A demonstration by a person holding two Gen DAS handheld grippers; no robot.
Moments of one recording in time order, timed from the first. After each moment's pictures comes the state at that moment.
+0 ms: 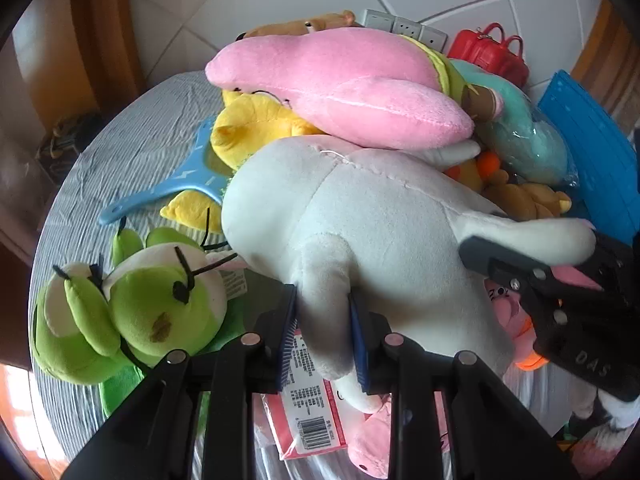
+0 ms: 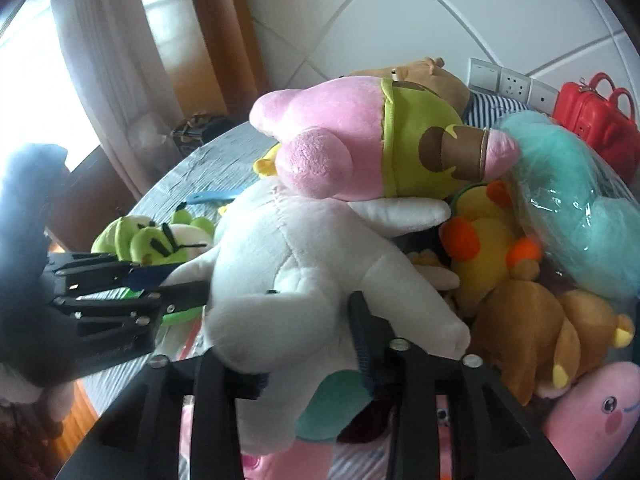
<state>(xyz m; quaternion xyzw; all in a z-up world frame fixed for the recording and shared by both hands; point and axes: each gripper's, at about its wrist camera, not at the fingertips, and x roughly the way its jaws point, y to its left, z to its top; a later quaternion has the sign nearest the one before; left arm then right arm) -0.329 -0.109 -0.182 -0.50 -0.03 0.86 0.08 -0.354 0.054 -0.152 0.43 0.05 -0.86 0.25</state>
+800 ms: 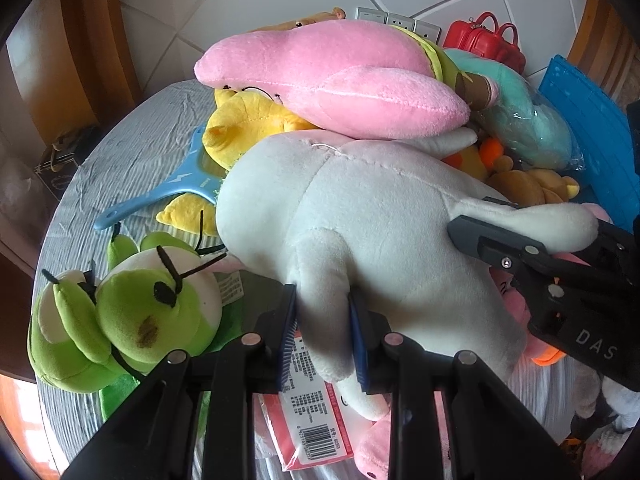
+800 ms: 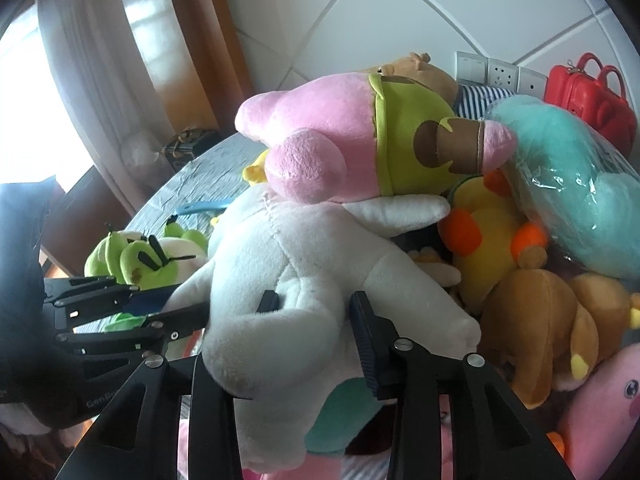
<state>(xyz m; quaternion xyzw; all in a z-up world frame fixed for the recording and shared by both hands) -0.327 -0.100 -0.194 -0.49 -0.01 0.87 0.08 -0.358 0.057 -0.168 0.43 0.02 -0.87 0.24</state>
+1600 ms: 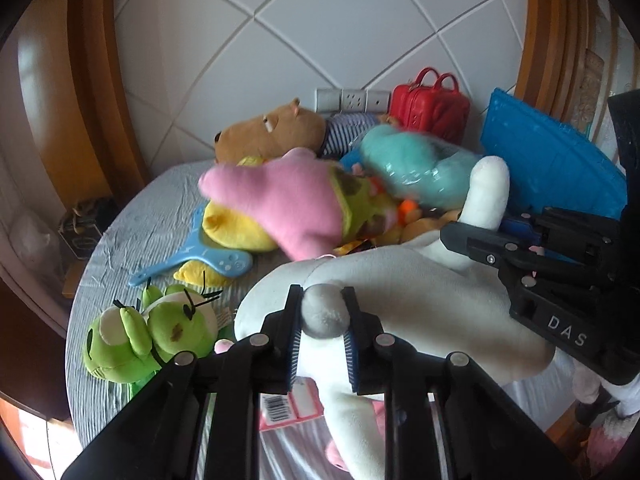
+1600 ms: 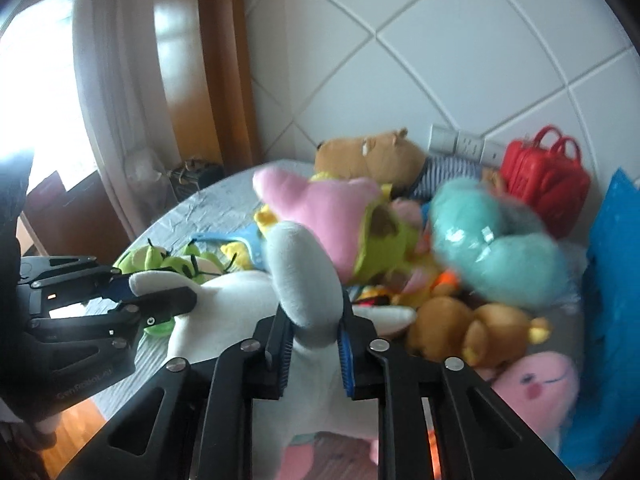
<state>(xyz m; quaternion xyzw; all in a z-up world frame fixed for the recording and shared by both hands) -0.233 -0.049 -0.079 -0.38 0.02 0.92 0.09 -0.262 0.098 -0.060 0.34 0.07 -0.91 0.22</state>
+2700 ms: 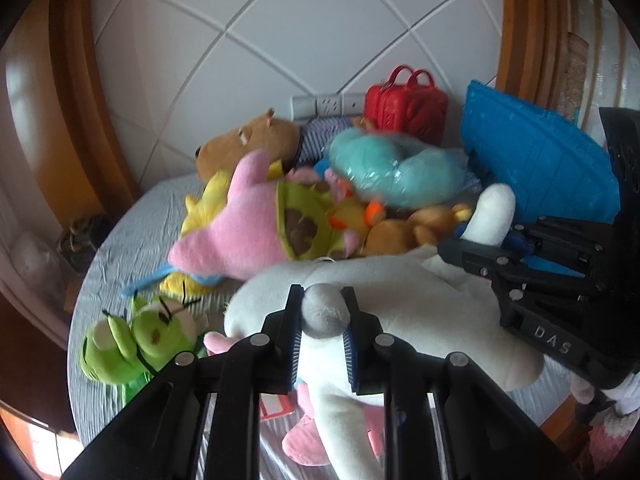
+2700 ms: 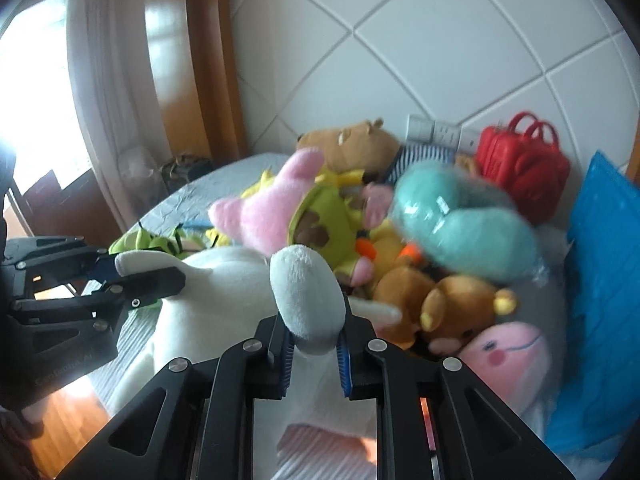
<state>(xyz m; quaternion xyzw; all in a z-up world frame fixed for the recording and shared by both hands) -0.215 0.001 -0.063 -0.37 0.05 0.92 0.11 -0.240 0.152 -0.060 0.34 0.06 -0.91 0.21</state>
